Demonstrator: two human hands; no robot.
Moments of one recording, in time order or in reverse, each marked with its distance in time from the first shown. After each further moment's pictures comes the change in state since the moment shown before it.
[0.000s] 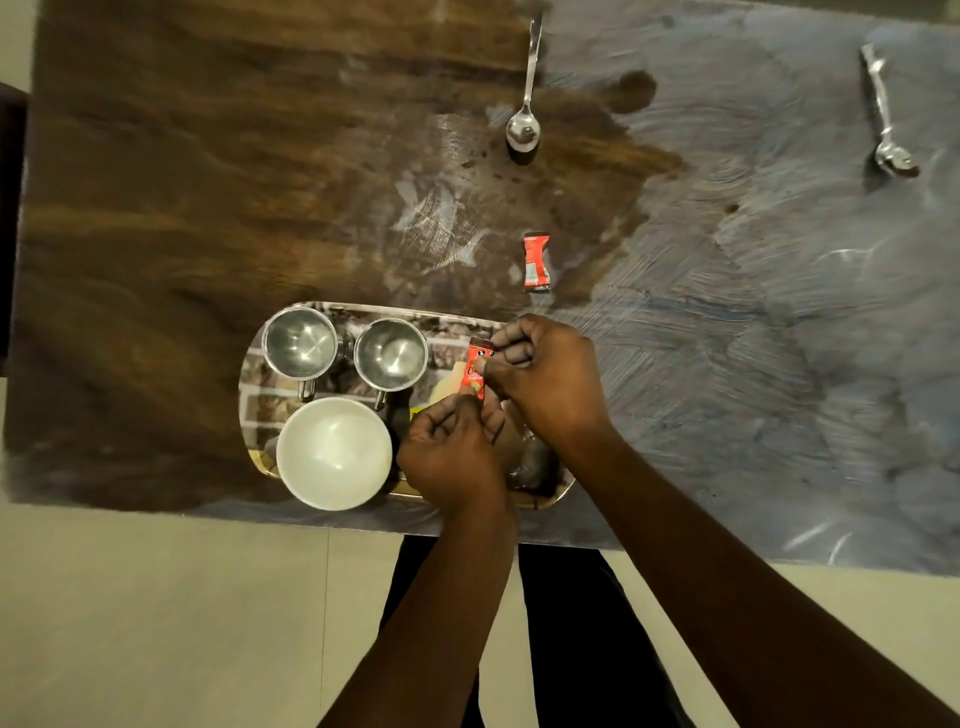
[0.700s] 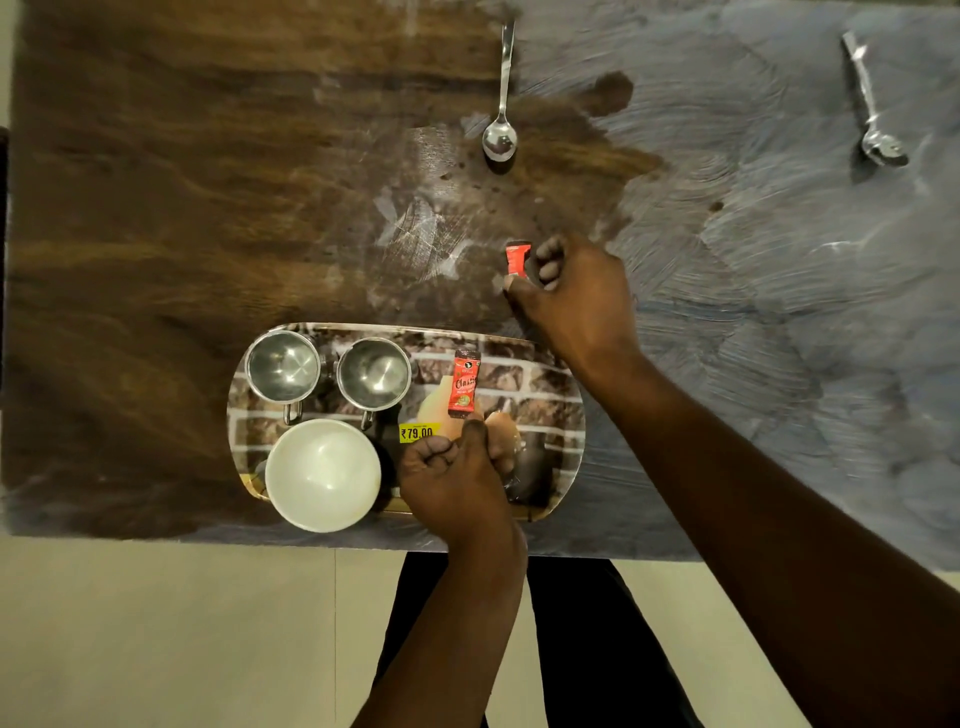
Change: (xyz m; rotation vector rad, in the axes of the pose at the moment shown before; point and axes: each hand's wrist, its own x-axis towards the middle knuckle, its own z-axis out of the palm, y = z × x) left_hand -0.021 -0.004 -0.004 0.079 0.040 0.028; right_hand 0.061 -0.020 -0.047 -0.228 0.253 -0.116
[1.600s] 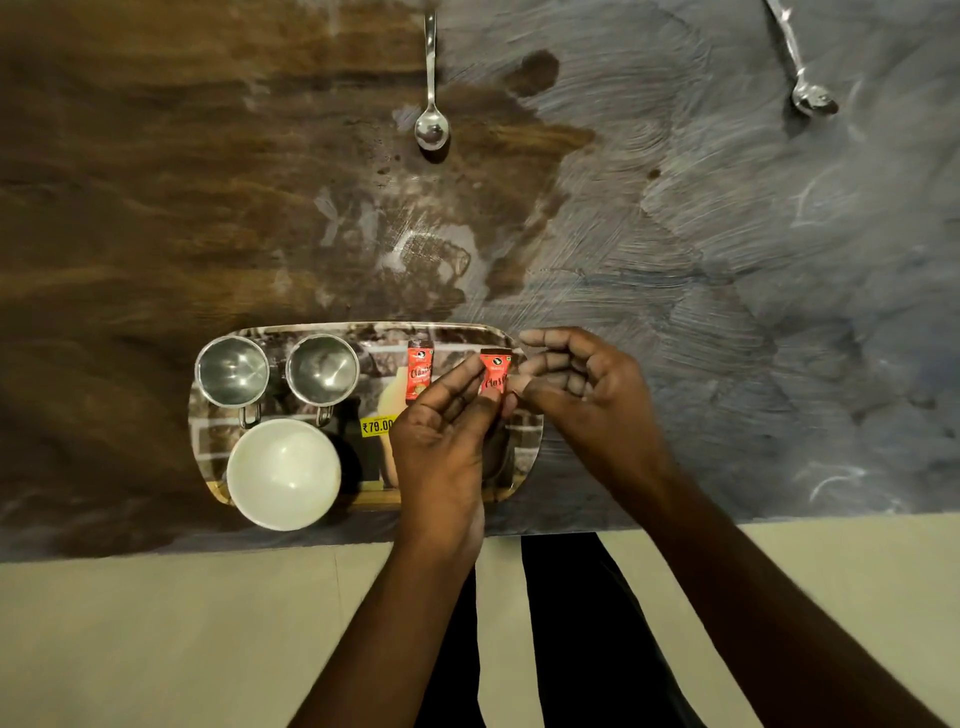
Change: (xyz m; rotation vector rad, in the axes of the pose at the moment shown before) left_hand -0.025 0.016 -0.001 0.140 -0.657 0.046; right_hand -0.114 0.053 -0.047 0.754 -0.205 0.176
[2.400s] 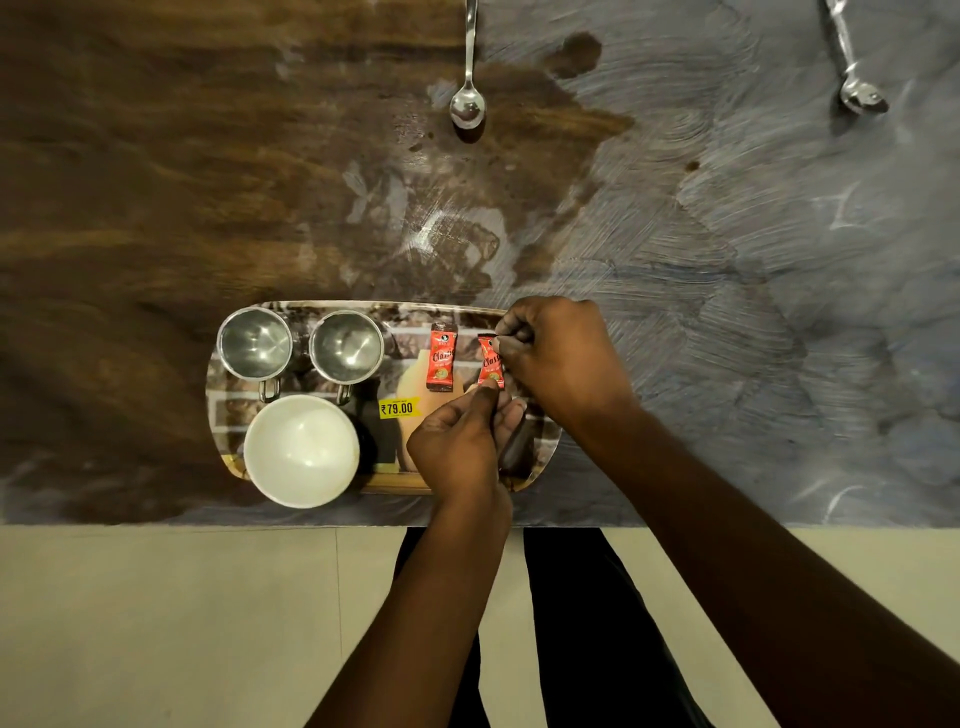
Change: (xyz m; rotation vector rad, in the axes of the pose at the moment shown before) left_hand 0.019 -0.024 -0.001 -0.166 0.403 -0.251; right_hand 0.051 -0.007 0.040 -0.783 -0.069 -0.153
